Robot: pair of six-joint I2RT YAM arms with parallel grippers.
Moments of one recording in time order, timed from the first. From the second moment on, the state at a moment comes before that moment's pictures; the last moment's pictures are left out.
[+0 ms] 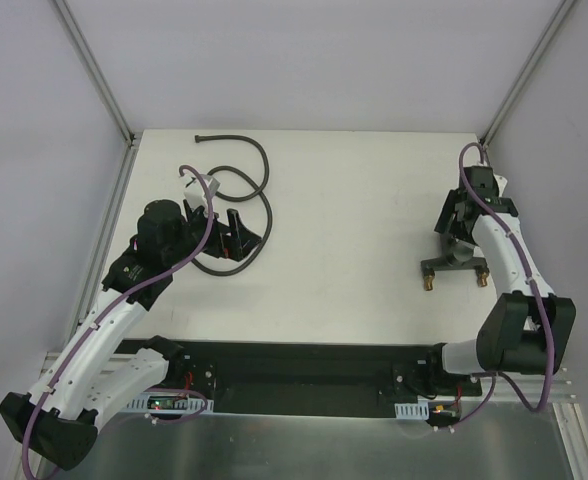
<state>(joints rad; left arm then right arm) -0.41 0.82 0.85 -0.42 0.32 -0.35 -0.04 1.36 1.12 -0.80 0.44 0.31</state>
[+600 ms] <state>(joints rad) -0.41 0.86 0.85 -0.43 0.20 -0.36 -0.12 1.54 1.09 -0.59 0.26 0.09</state>
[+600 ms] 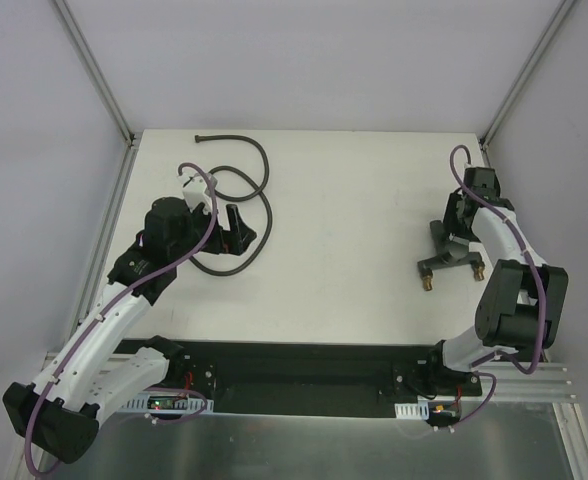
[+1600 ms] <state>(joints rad) -0.09 1.02 0.88 -0.57 -0.08 -0.61 0.70 1.44 0.97 -0.36 -0.04 -0.01</state>
